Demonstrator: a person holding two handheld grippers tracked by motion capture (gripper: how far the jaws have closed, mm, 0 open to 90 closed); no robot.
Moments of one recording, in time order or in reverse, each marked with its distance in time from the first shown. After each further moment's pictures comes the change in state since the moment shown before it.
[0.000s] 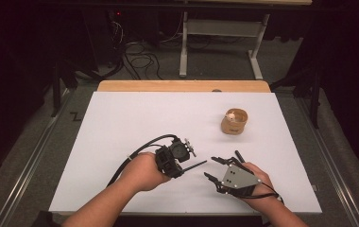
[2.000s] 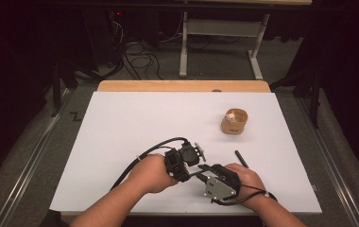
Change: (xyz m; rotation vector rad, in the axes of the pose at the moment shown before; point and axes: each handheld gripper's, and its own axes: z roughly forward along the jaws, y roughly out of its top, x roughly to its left) left arm -0.016 0.017 0.003 0.054 -0.026 0.056; right arm 0.020 0.005 0.031 0.088 0.026 -0.389
